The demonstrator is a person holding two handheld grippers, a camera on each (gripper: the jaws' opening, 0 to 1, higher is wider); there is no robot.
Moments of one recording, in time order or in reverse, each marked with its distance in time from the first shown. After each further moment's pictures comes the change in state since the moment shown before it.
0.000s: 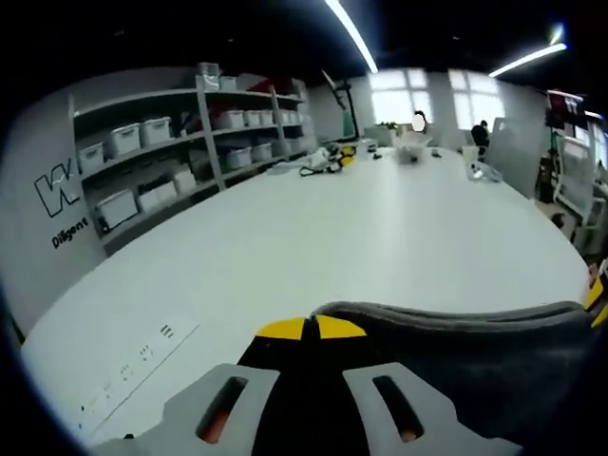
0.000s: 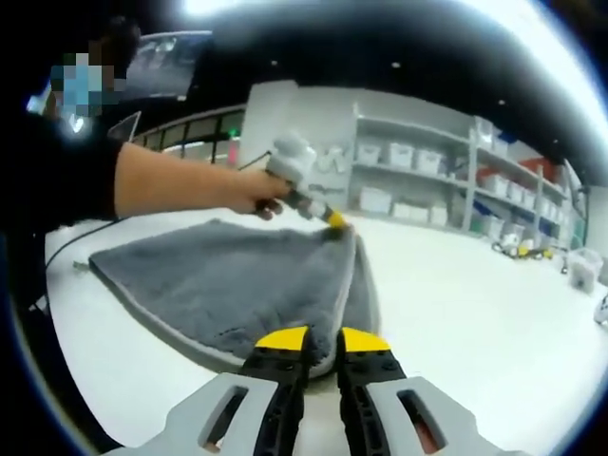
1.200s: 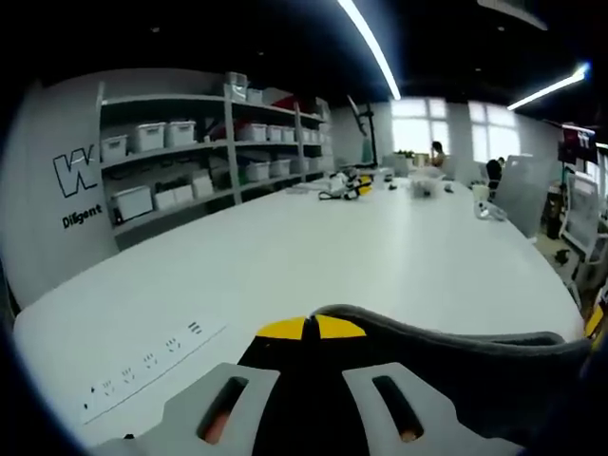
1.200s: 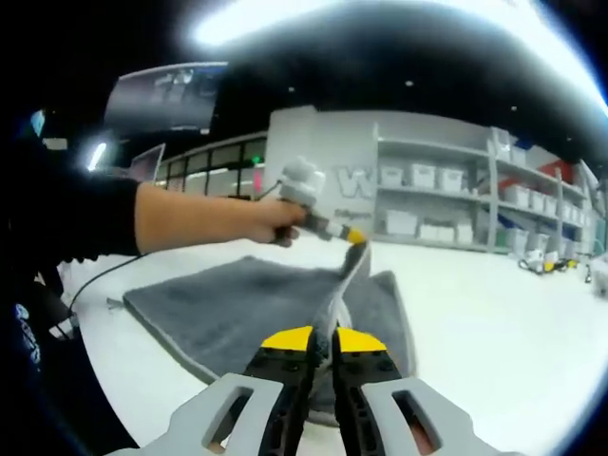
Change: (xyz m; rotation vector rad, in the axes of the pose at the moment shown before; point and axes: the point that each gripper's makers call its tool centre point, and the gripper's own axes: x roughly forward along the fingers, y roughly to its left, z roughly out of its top) left arm -0.042 0.023 0.017 -0.102 -0.084 0.039; right arm -0.004 0.036 0.046 0.027 -0.113 0.135
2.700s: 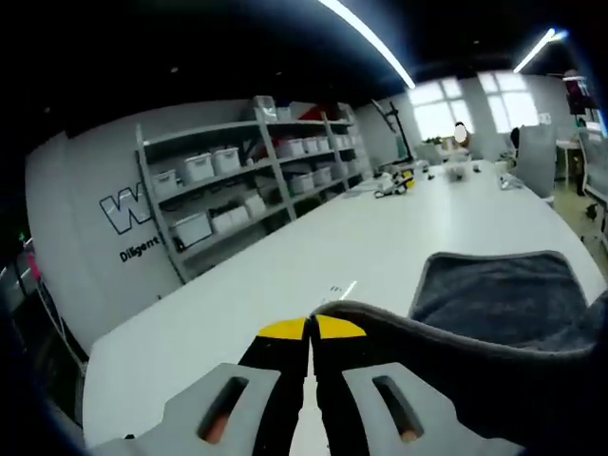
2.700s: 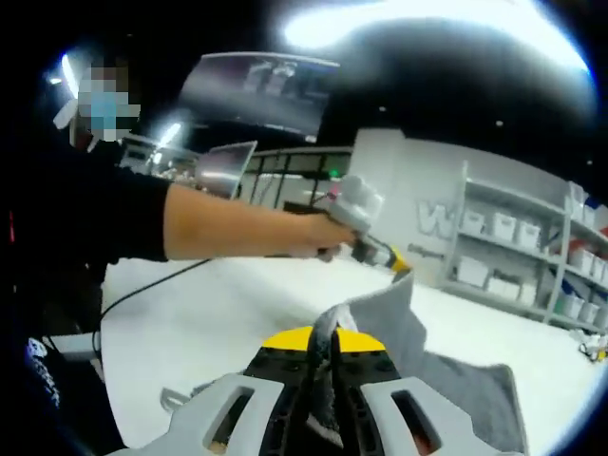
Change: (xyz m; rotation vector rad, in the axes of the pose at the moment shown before) left arm -0.183 0.141 -0.009 0.170 -0.028 0.223; right arm 0.090 0.206 0.079 -0.217 -0.082 0.316
